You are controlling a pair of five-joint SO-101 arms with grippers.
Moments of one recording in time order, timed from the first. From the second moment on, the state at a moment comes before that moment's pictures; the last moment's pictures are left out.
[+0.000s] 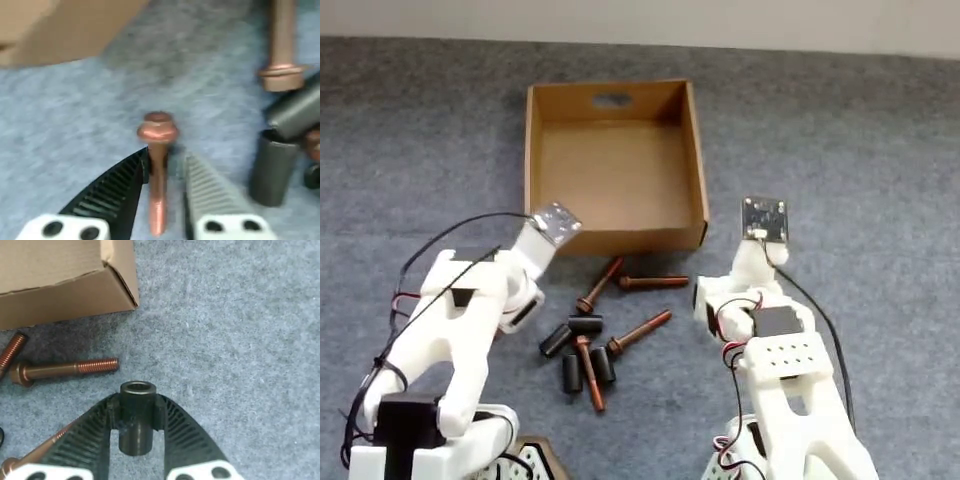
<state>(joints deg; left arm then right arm) -2.2 -14.2 54.7 50.5 -39.3 -12.6 -46.2 67.8 43.7 -10.2</state>
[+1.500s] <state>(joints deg) 32.9 -53.4 53.9 11.8 1.5 -19.4 -103.7 95.8 22.2 -7.2</state>
